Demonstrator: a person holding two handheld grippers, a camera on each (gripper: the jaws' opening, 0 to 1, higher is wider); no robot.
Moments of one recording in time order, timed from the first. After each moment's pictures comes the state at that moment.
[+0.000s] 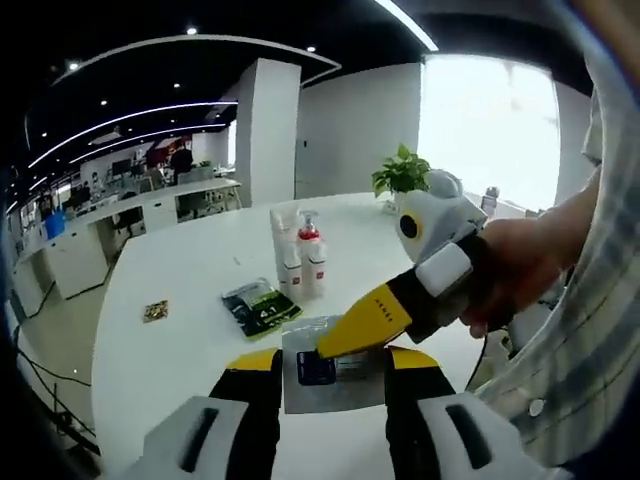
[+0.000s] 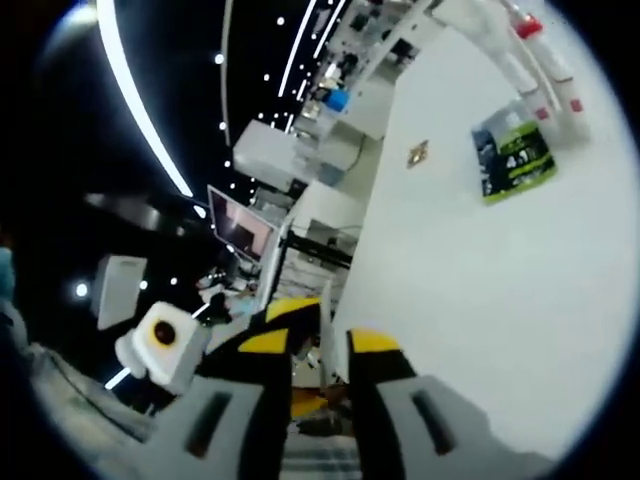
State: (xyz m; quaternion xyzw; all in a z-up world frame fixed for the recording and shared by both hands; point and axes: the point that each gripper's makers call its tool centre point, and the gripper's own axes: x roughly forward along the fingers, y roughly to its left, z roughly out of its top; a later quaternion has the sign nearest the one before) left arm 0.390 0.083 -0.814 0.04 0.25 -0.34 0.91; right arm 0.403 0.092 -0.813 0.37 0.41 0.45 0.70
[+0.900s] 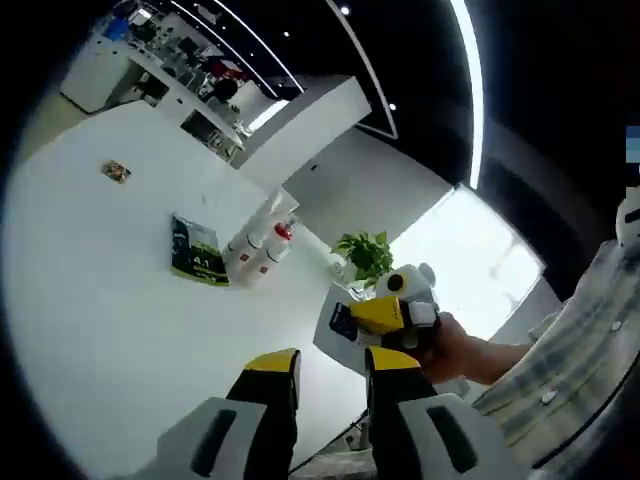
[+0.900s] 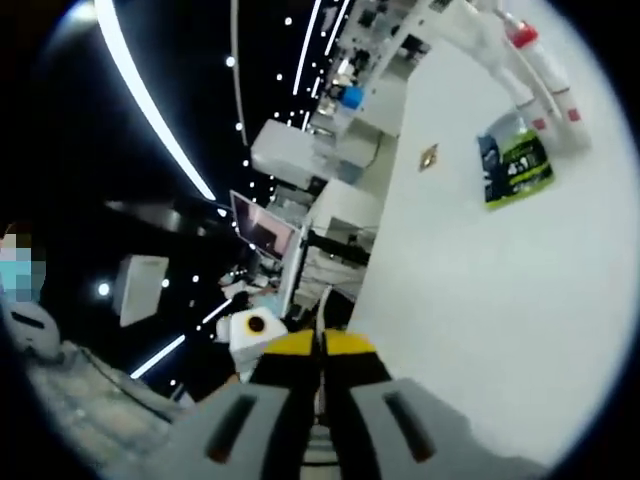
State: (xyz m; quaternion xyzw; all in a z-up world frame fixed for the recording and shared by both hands) left arm 0.368 0.072 -0.803 -0.40 0.26 -0.41 0.78; right arm 0.396 0.065 -0.789 0.39 0.39 0.50 0.66
